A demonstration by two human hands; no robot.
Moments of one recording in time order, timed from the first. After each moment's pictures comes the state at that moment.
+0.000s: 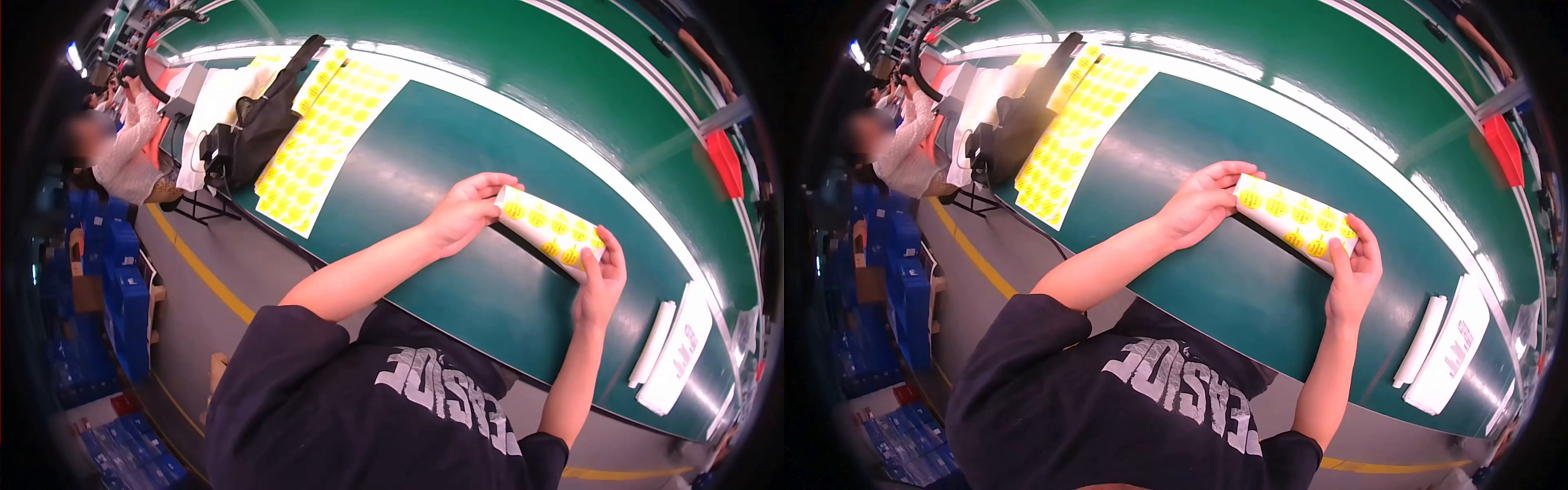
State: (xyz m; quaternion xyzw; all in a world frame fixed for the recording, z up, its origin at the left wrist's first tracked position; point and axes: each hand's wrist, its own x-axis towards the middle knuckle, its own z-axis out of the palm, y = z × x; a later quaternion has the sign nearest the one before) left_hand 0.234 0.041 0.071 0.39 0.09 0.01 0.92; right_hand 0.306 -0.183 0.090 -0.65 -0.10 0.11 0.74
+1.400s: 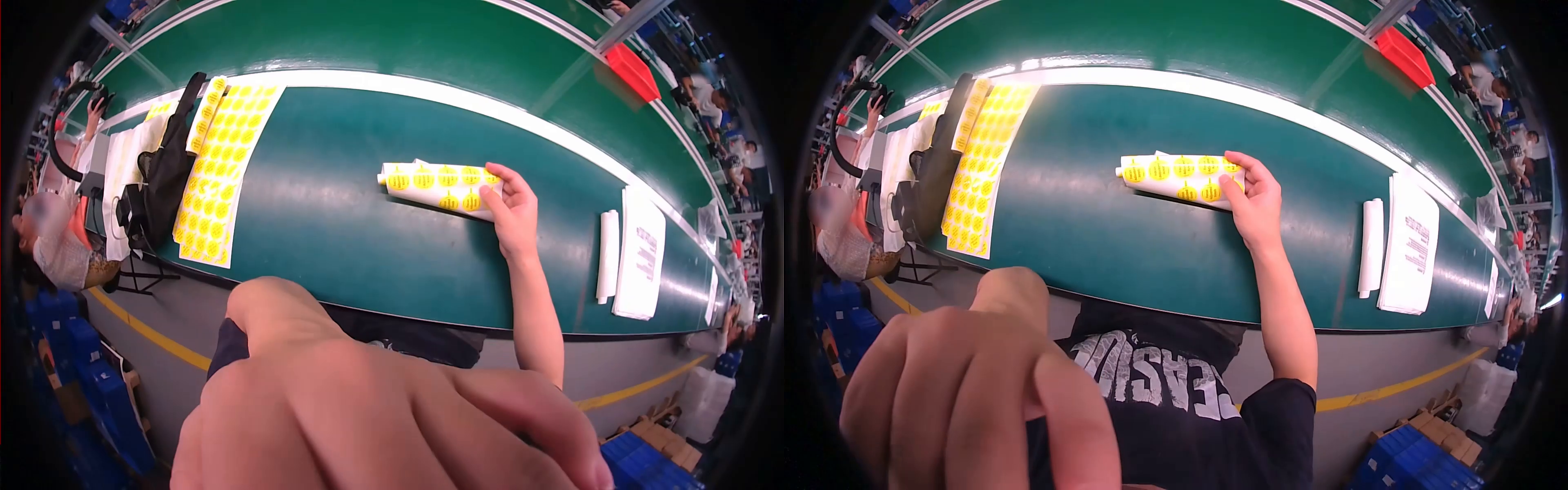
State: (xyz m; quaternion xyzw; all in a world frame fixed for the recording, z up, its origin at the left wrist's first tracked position) left_hand 0.136 -0.029 0.290 0.76 -0.32 0.31 0.47; right_hand 0.306 -0.181 0.076 -0.64 -0.13 0.14 0.74
